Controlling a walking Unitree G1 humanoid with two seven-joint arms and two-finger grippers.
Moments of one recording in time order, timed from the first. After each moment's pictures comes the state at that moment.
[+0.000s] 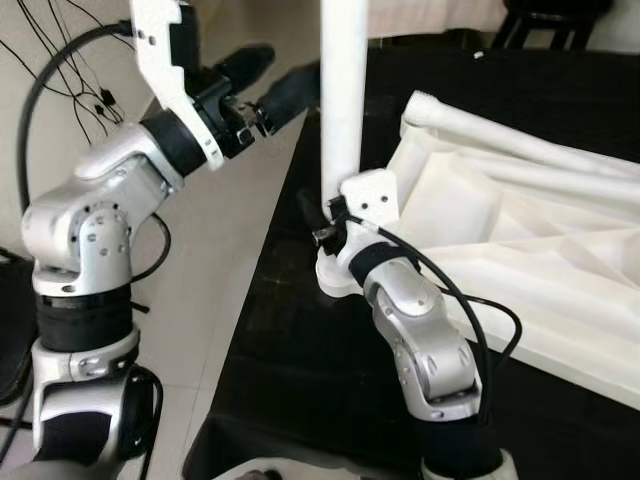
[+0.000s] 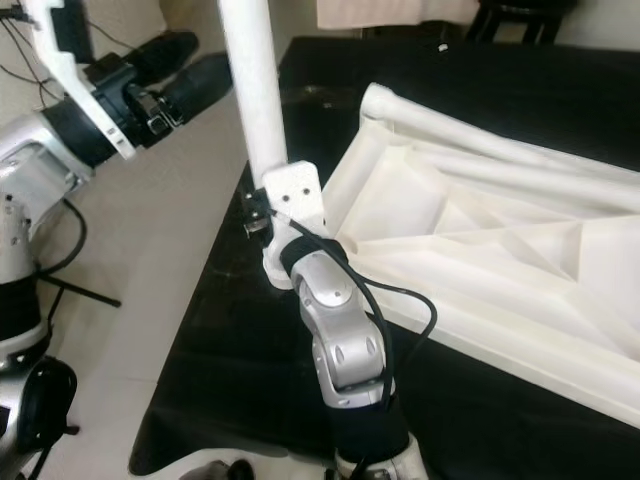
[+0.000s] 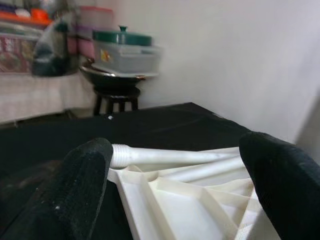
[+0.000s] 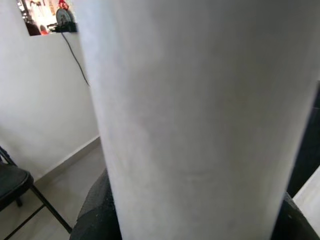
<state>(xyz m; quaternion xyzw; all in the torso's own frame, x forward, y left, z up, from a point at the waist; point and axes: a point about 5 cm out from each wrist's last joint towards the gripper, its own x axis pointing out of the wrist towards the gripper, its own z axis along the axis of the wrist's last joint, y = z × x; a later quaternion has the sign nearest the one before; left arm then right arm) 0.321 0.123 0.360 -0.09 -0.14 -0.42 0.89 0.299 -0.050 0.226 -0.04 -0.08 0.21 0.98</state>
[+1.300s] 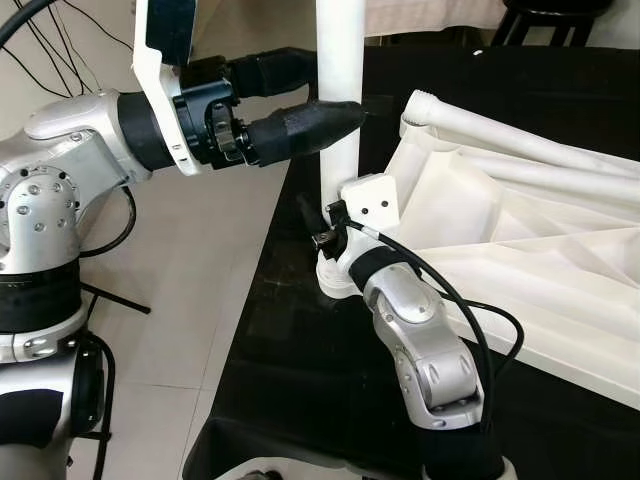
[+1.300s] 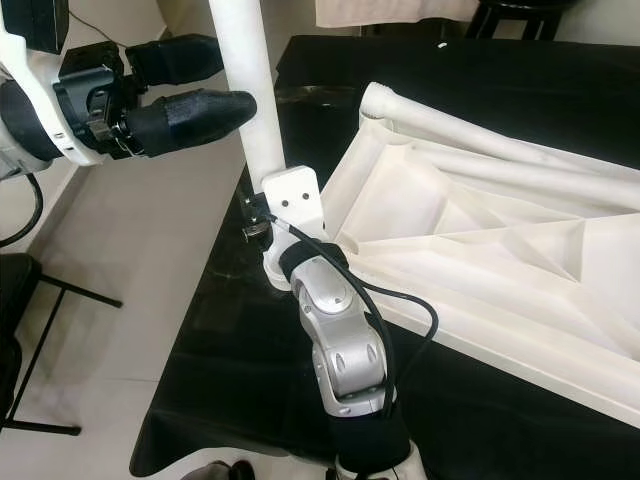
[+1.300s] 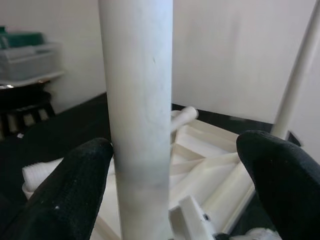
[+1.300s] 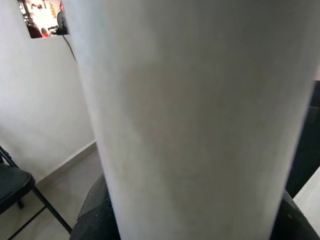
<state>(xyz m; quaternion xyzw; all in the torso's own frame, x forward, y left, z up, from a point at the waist) 0.274 0.121 0.380 0.03 -0.14 -0.62 0.77 0.296 -0.050 0.226 -0.03 -0.08 0.20 0.97</state>
